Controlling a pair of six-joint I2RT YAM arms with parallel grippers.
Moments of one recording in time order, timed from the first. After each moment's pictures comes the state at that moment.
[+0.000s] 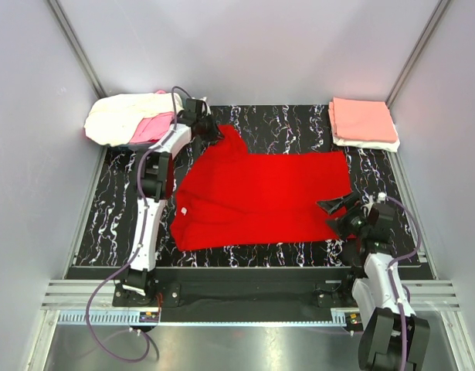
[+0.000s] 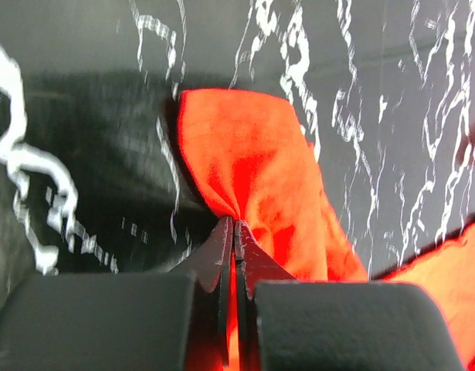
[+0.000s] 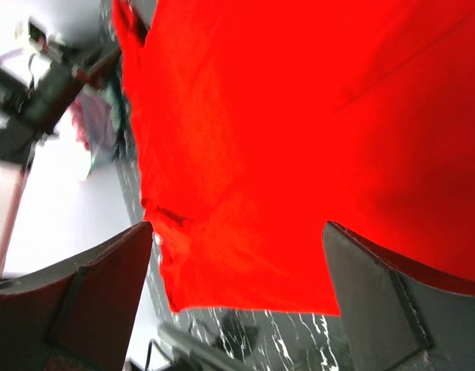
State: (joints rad) left arm -0.21 2.60 2.23 -0.37 0.37 -0.50; right arm -0.26 0.73 0.16 0.01 -0.60 0.93
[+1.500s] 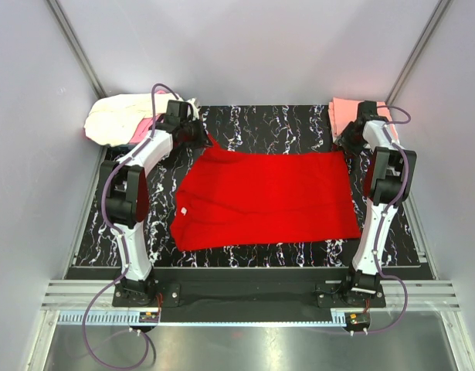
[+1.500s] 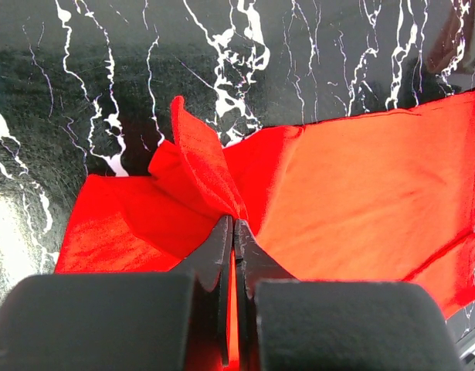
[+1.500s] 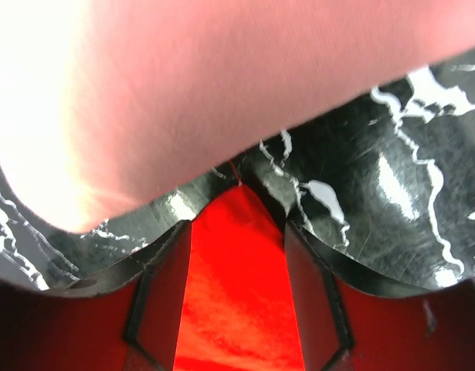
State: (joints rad) left arm -0.22 1.98 1.59 -0.39 0.34 -0.41; right arm -0.16 2.32 1.91 -0.70 -0.04 0.53
